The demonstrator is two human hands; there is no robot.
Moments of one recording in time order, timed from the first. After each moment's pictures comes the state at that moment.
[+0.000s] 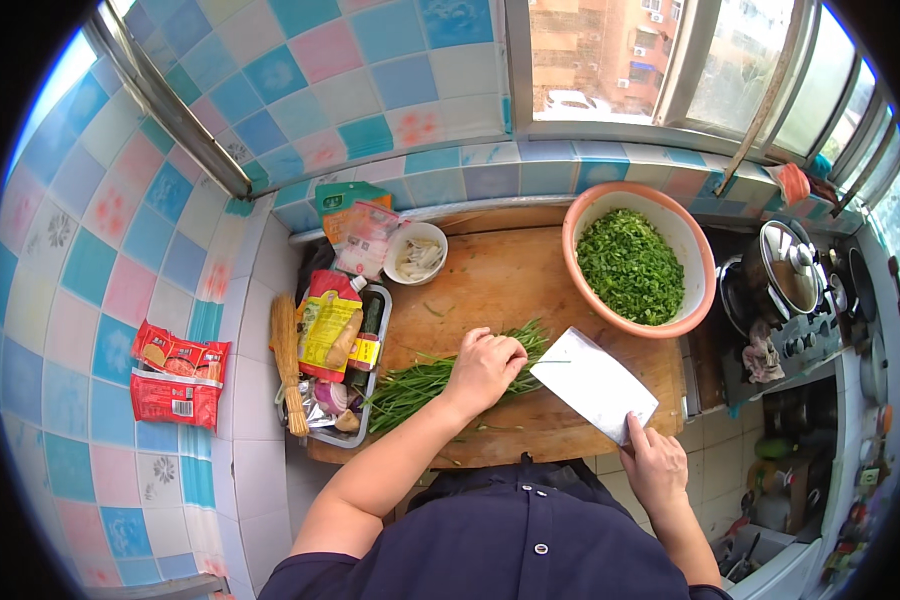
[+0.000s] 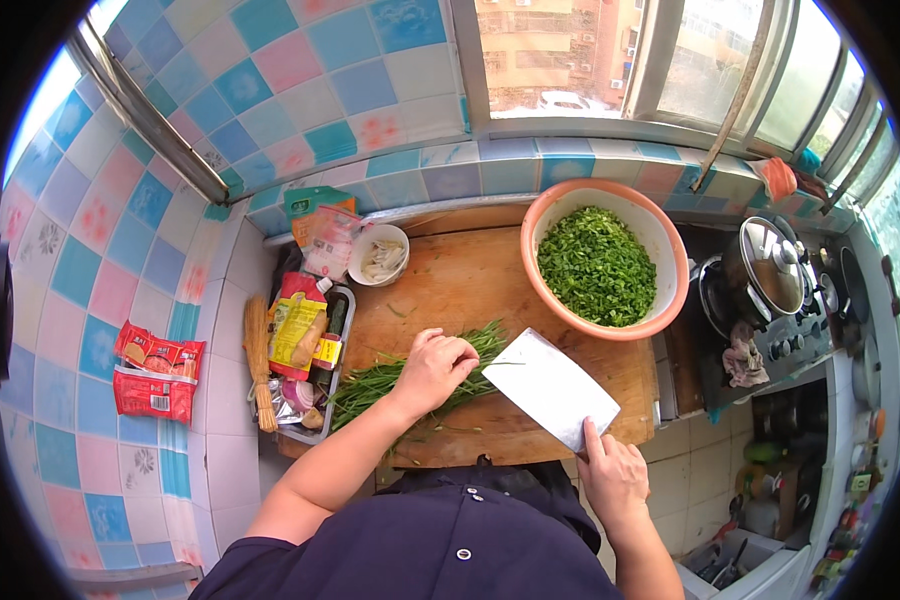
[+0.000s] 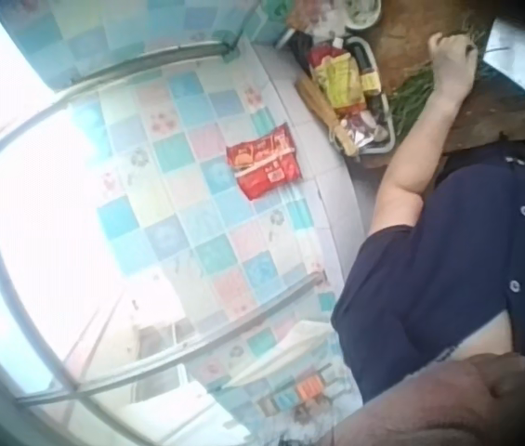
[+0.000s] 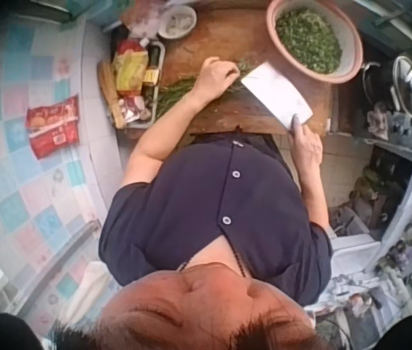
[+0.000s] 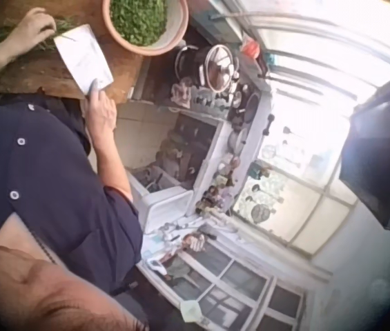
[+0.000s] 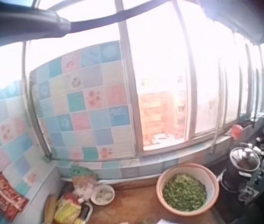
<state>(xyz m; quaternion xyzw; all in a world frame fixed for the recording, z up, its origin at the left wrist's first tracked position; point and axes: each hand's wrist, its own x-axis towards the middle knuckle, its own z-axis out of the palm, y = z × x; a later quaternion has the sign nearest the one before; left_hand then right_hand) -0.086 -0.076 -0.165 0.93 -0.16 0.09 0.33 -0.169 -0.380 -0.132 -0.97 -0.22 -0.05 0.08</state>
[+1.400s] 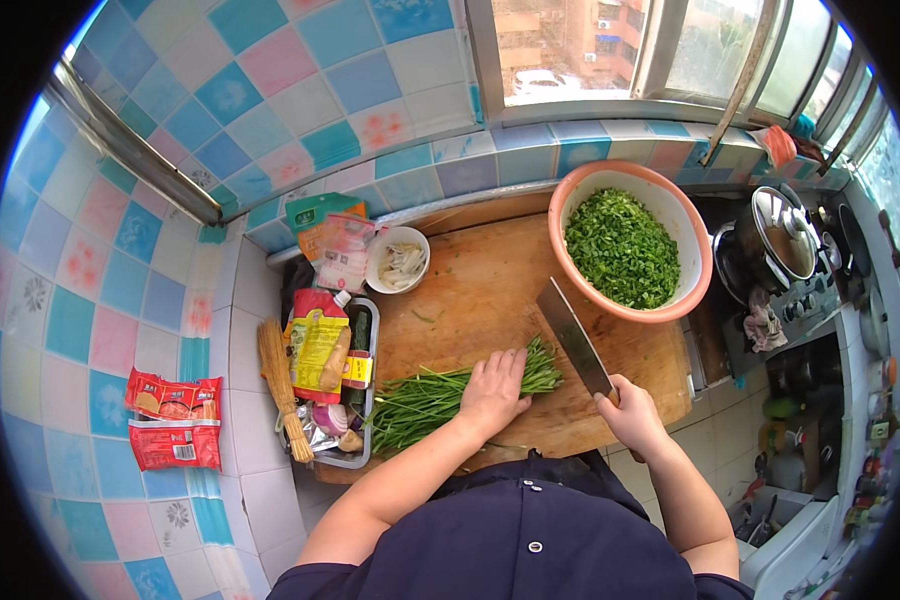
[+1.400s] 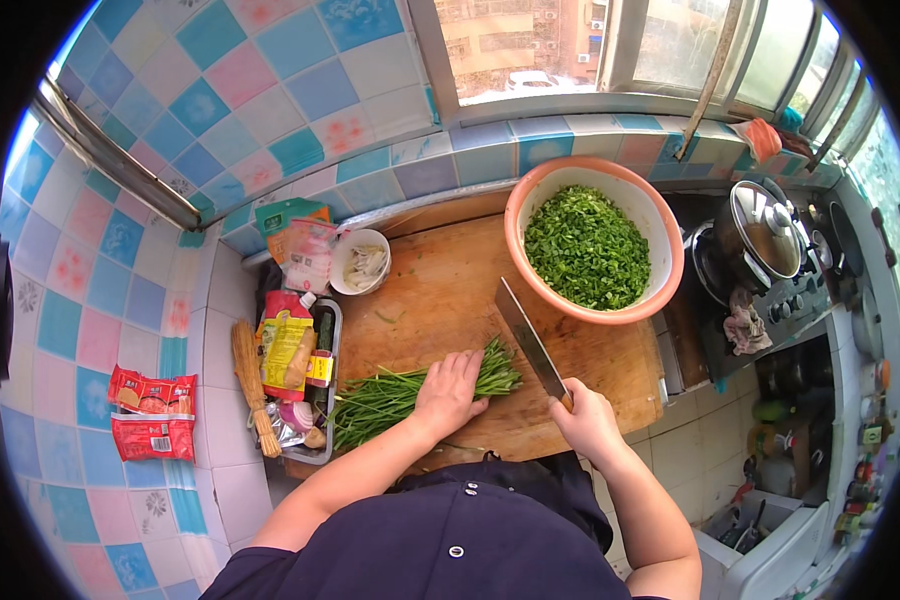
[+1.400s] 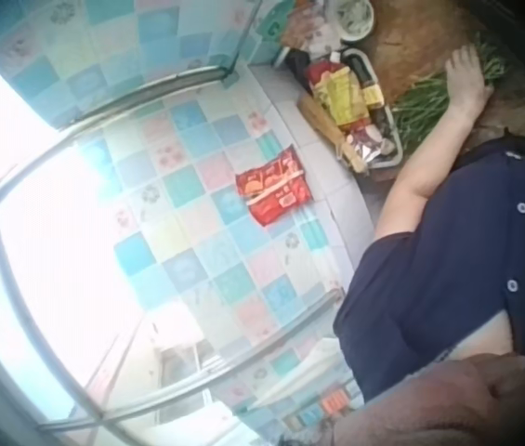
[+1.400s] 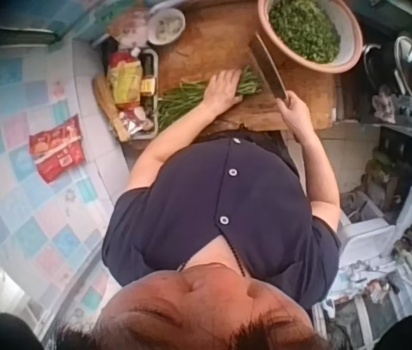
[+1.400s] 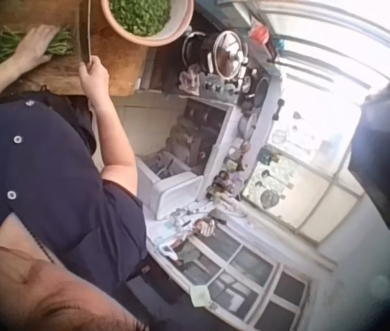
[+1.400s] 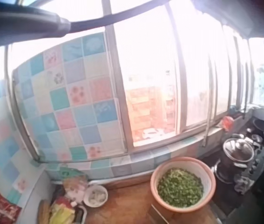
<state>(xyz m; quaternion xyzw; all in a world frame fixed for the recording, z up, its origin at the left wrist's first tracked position) -0.099 -0.090 -0.221 0.97 -0.20 0.01 0.13 -0.108 -0.333 -0.157 -0.88 0.03 0.20 0.43</state>
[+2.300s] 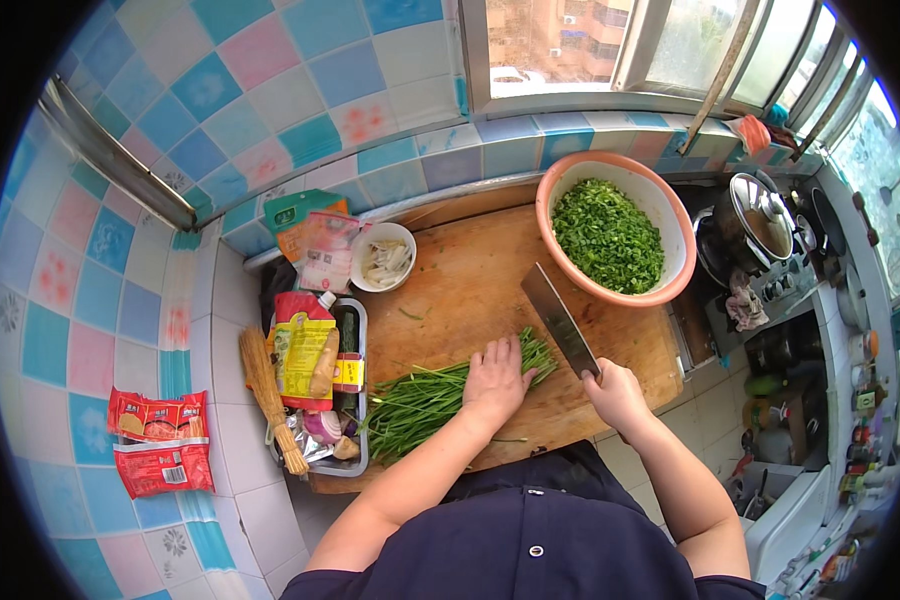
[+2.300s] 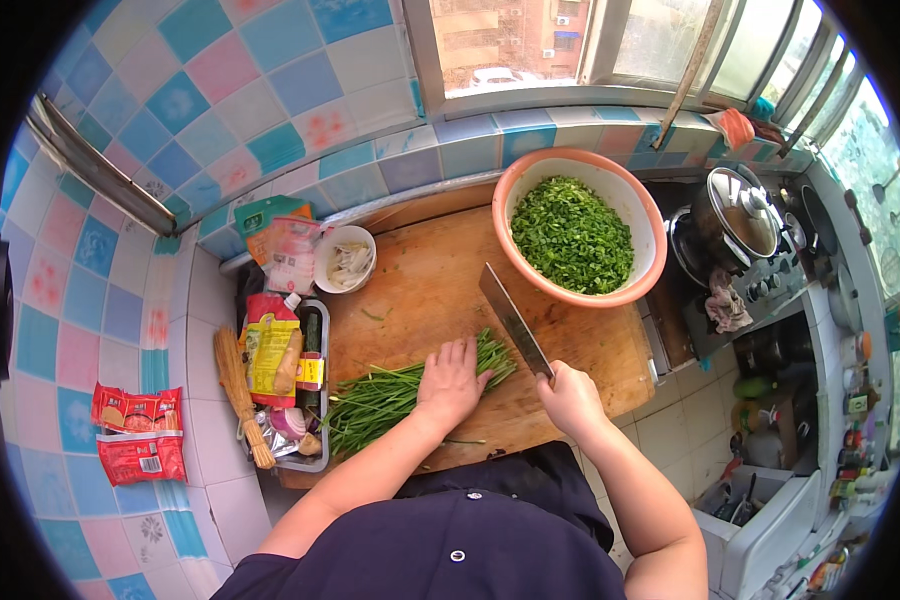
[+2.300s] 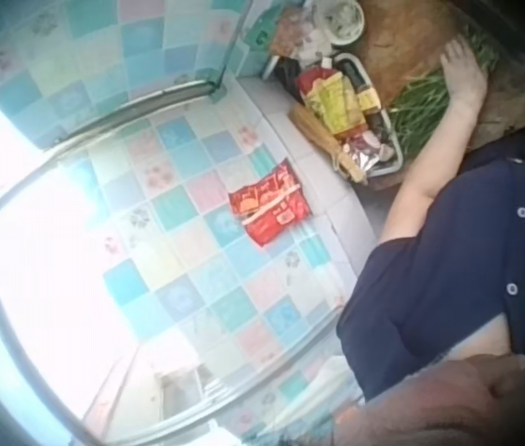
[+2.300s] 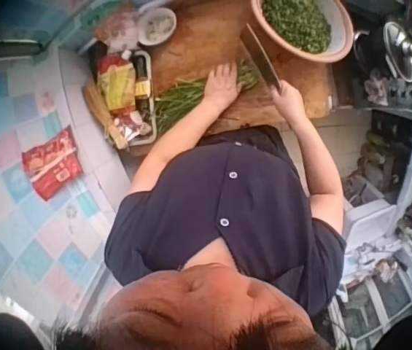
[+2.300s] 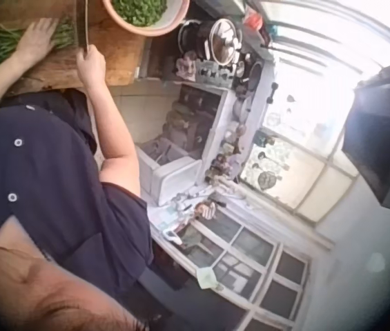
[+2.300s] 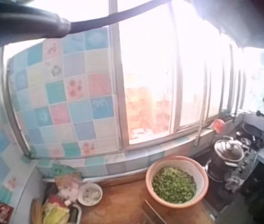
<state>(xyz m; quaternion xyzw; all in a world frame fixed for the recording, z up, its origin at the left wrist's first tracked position) -0.093 -0.102 -0.234 0.98 -0.15 0.03 0.08 -0.103 -0.299 -0.155 -0.93 0.05 0.16 0.33</state>
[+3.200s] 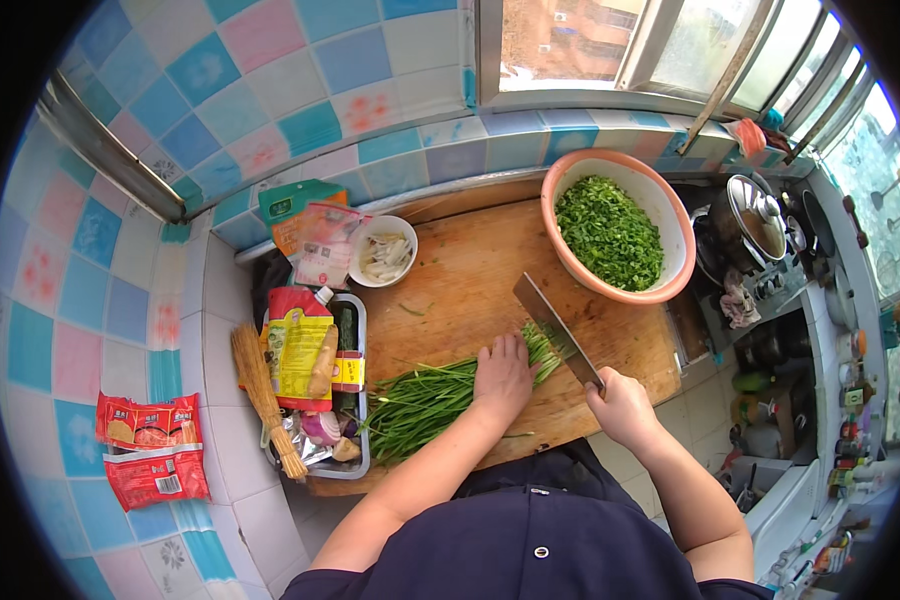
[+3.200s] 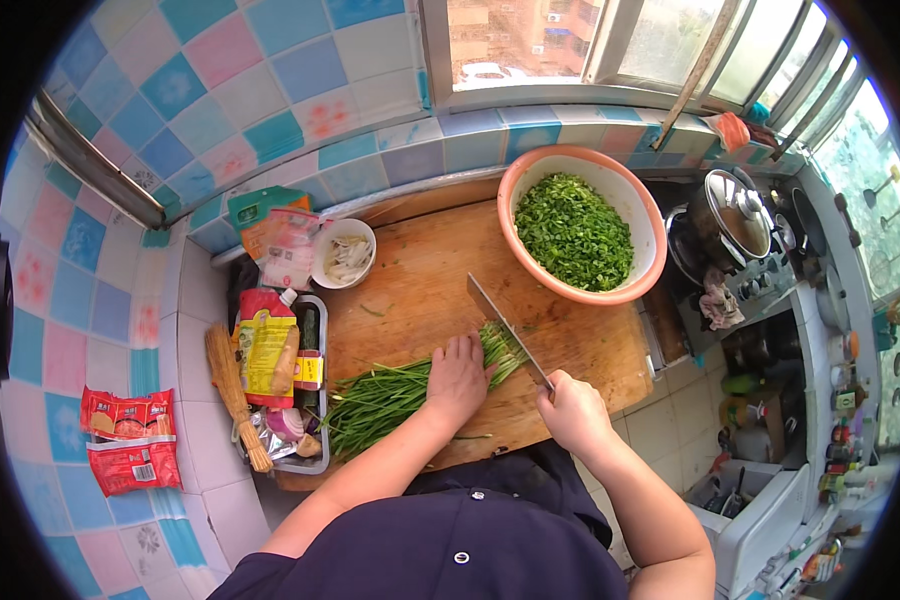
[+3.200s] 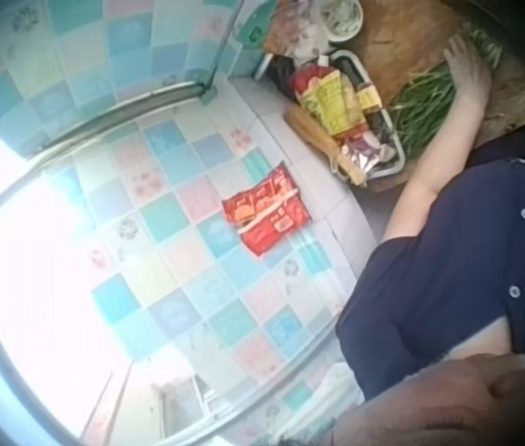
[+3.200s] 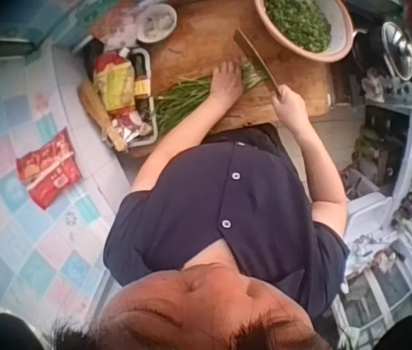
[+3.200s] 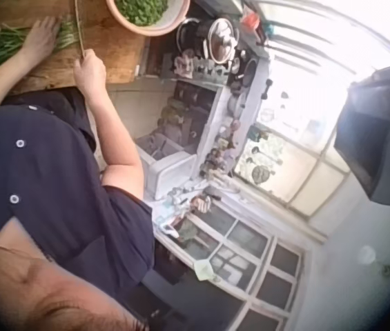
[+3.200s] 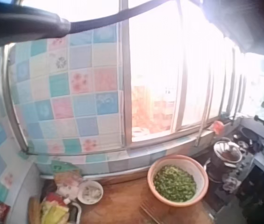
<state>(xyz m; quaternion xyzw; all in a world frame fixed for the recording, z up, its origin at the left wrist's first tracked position) -0.089 -0.104 -0.238 0.99 -0.14 -0.02 0.03 -0.116 -0.276 -0.121 -0.95 0.04 0.20 0.25</state>
